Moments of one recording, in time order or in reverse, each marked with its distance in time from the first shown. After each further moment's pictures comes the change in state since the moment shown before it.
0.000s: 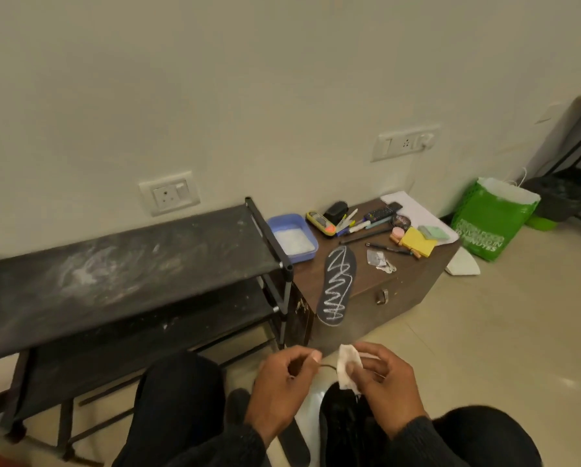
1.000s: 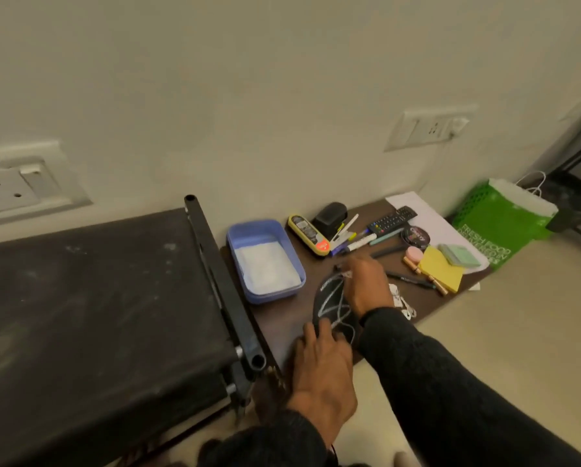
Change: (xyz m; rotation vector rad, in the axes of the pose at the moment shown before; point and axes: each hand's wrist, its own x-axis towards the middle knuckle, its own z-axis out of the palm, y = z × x) left_hand 0.272 0.010 0.070 0.833 -0.415 -0.003; right_hand 0.400 -0.005 0.046 -0.976 0.102 -0.450
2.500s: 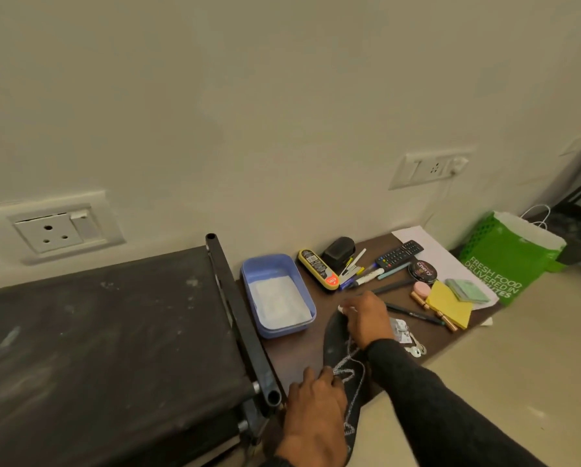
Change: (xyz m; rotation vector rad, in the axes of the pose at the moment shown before) left_hand -0.004 -0.022 -0.008 0.105 -0.126 0.046; right_hand 0.002 -0.003 0.012 0.091 -0.058 0.018
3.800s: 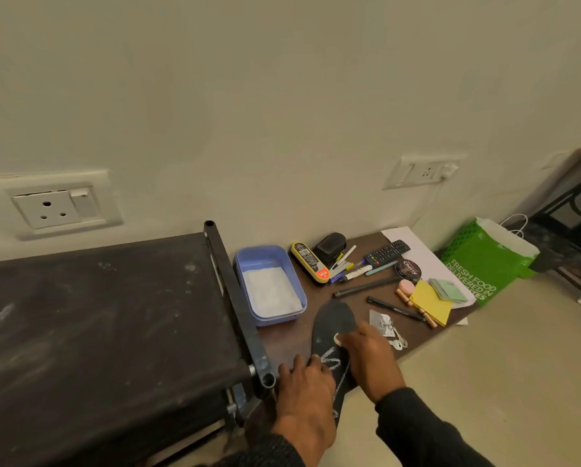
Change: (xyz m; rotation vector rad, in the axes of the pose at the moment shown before) left_hand -0.008 0.009 0.011 0.085 0.103 -0.067; right_hand -0.083 0.031 -0.004 -0.106 -0.079 -0.191
